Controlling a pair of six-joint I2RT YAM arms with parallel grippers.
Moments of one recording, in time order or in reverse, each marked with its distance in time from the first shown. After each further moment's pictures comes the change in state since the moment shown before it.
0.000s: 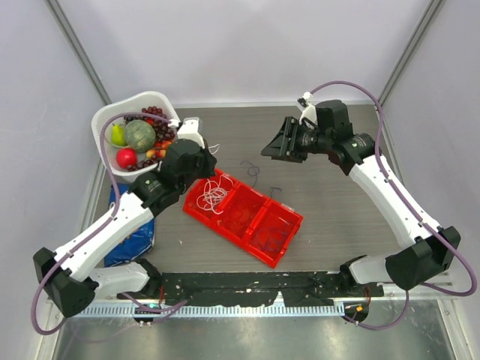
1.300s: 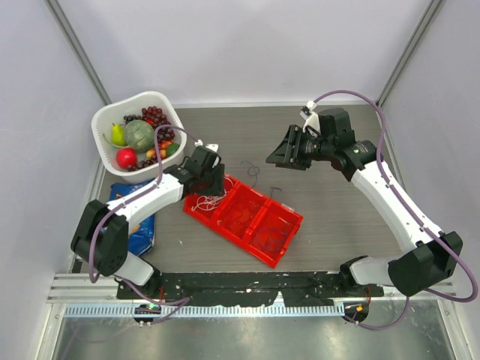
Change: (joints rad) left arm 0.156 0.384 -0.139 0.002 0.298 0.085; right arm -0.023 -0.045 -0.095 -0.005 -0.003 0.000
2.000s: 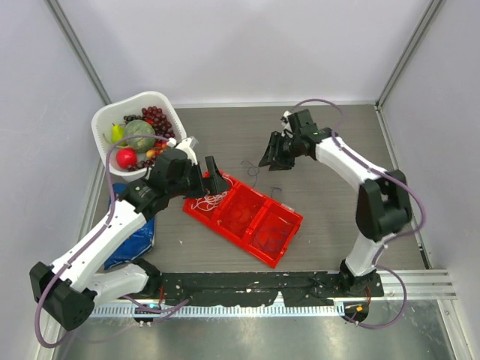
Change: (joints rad) left arm 0.000 -0.432 -0.002 -0.127 0.163 -0.211; right arm 0.000 0.349 0.046 0.055 0.105 -0.048
